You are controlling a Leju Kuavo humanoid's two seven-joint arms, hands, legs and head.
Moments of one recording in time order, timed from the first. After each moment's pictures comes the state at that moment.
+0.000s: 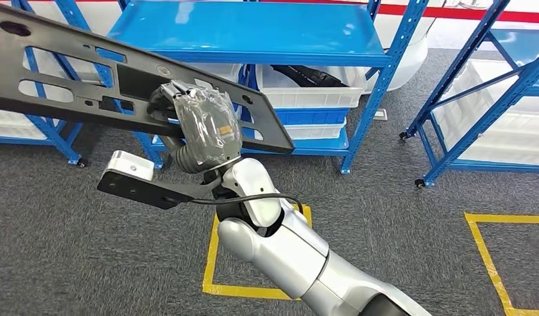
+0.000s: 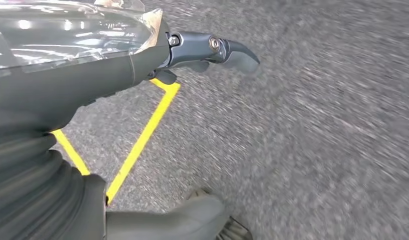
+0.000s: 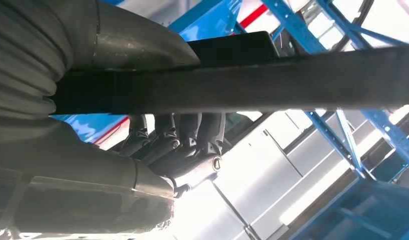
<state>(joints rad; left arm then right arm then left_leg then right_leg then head) -0.11 -0.22 1.02 -0.19 -0.39 0.50 -0.20 -0.79 0.34 1.18 -1.11 0.91 -0.51 0.13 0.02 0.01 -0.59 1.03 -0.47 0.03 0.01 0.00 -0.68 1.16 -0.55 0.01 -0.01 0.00</state>
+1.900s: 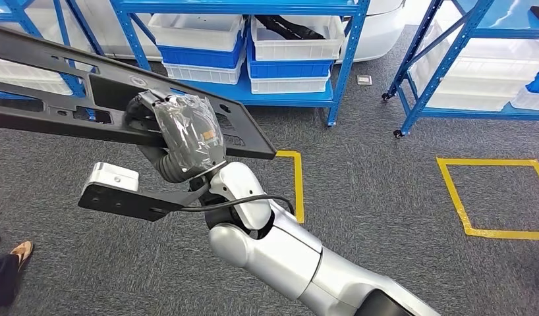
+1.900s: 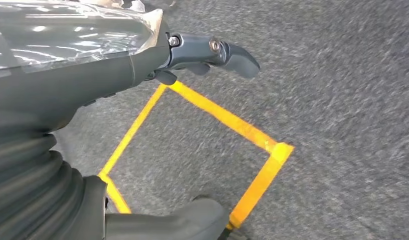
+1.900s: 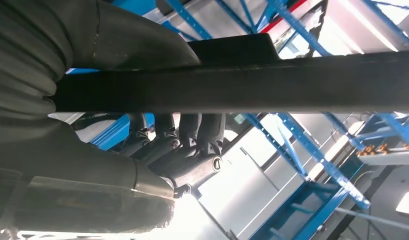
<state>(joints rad) -0.12 -0.22 1.02 -0.19 -0.45 0.62 -0.11 -0.83 0.34 1.28 -1.10 0.75 -0.53 0.11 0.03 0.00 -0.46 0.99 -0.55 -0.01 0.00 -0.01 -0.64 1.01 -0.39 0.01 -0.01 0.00</state>
